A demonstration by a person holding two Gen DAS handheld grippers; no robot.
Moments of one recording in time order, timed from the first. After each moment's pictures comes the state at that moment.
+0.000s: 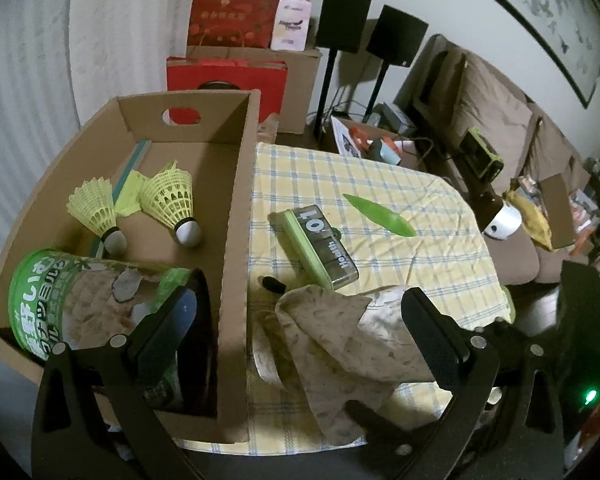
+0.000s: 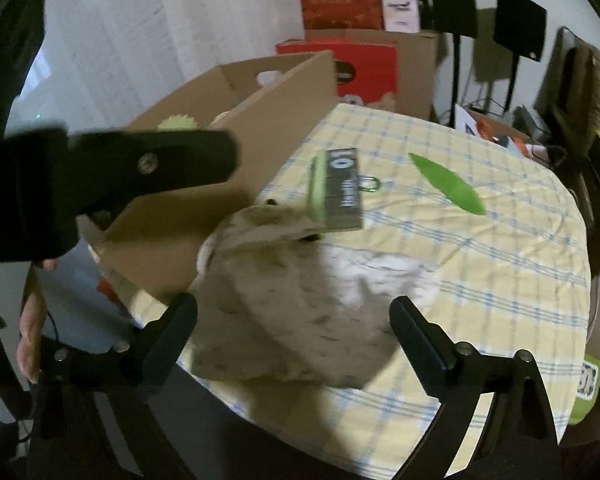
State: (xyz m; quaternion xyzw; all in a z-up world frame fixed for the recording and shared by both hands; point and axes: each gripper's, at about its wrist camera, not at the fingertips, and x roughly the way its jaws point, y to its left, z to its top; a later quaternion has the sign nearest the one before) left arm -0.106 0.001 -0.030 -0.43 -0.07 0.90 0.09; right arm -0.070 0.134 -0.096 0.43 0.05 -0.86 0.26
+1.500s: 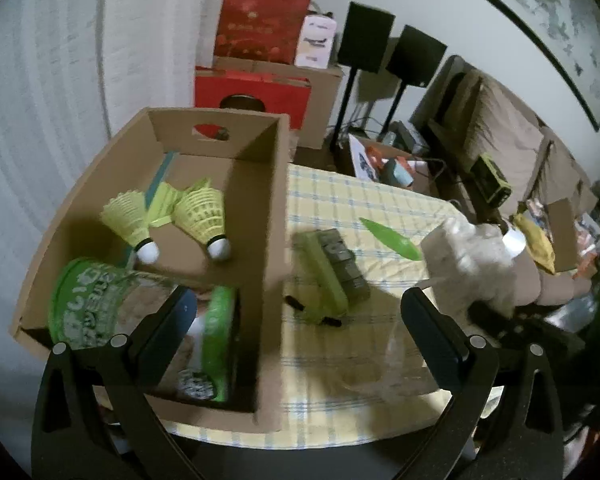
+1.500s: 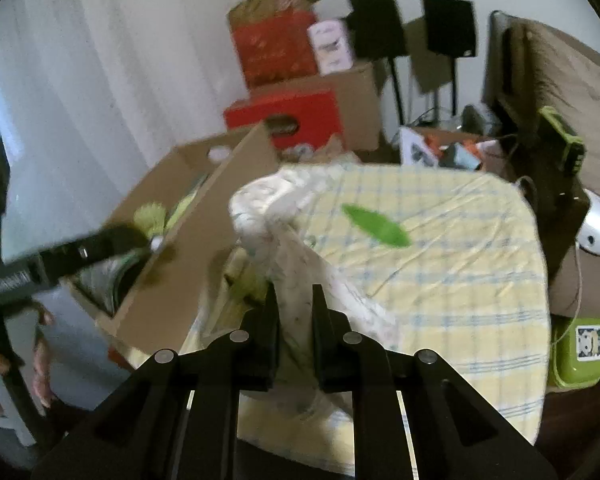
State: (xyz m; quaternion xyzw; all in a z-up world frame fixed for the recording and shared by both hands) left arm -0.108 -0.019 -0.004 -0.42 -0.09 0.90 0.06; right arm -0.080 0.211 -0.032 0.38 -0.06 -0.91 0.18
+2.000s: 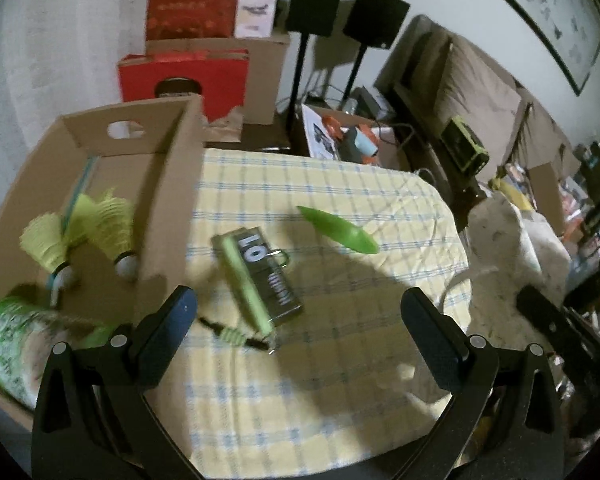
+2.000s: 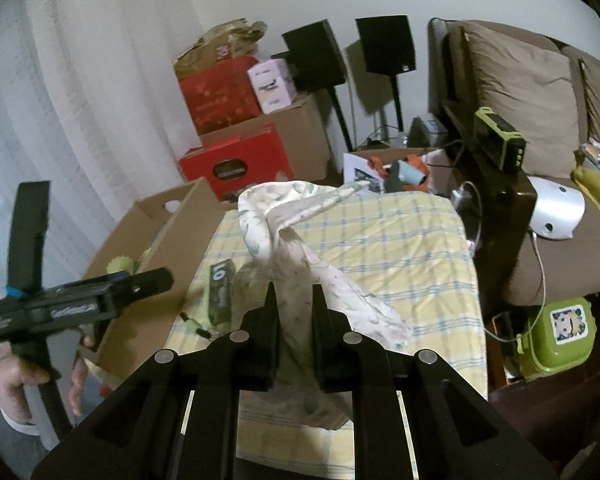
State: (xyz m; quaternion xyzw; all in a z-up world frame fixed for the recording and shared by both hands) left arm -0.162 0.061 -0.018 -0.46 -0.06 0.88 0.12; right arm -0.070 0.281 -0.010 0.35 -0.10 -0.92 0.12
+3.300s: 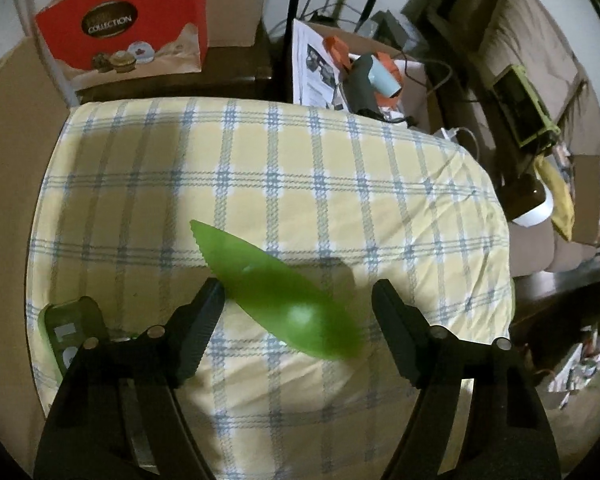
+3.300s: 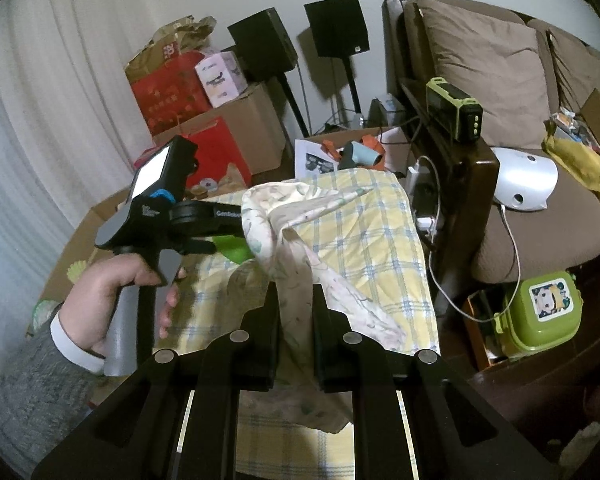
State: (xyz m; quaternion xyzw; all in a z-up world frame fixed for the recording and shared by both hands) left arm -0.302 0.175 -0.126 -0.59 -0.06 0.80 0.08; right arm -0.079 0.335 -0.043 0.37 -0.12 -0.92 0.07
